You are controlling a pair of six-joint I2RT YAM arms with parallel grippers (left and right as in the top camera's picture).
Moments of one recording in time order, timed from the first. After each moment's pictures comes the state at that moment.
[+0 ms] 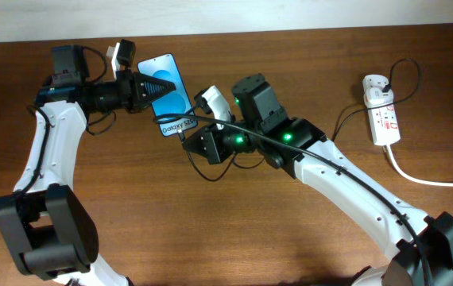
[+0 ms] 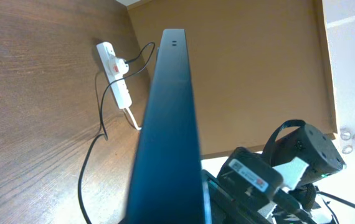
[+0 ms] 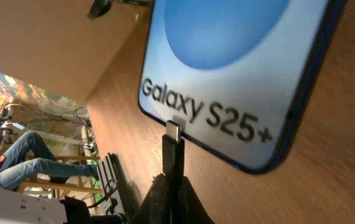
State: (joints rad) left arm 0.12 1.85 1.52 -0.67 1.47 -0.21; right arm 0.61 1.63 1.33 -0.38 -0.70 0.34
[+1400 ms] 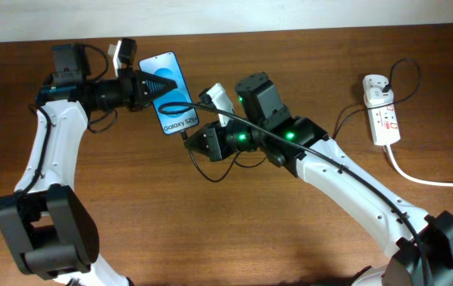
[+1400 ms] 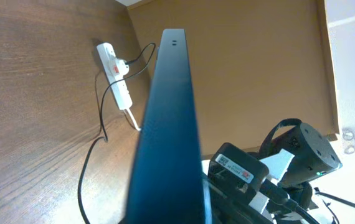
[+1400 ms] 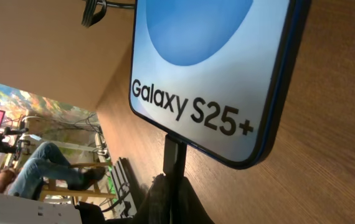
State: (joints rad) left arm 0.11 1.85 1.53 -0.65 1.46 -0.23; right arm 0.59 1.63 1.32 -0.35 -0.73 0.43
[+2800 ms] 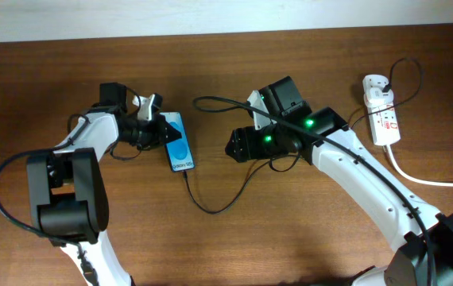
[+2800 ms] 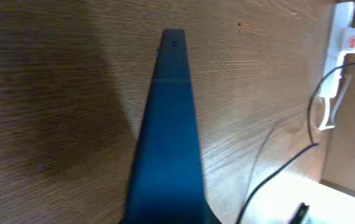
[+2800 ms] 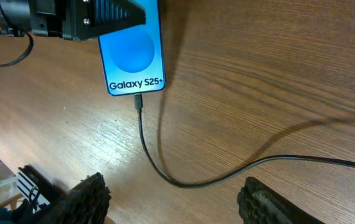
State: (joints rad) left arm 0.04 2.06 1.32 -0.60 0.78 -0.08; right arm 0.47 1.63 1.33 -0.80 -0.42 0.36
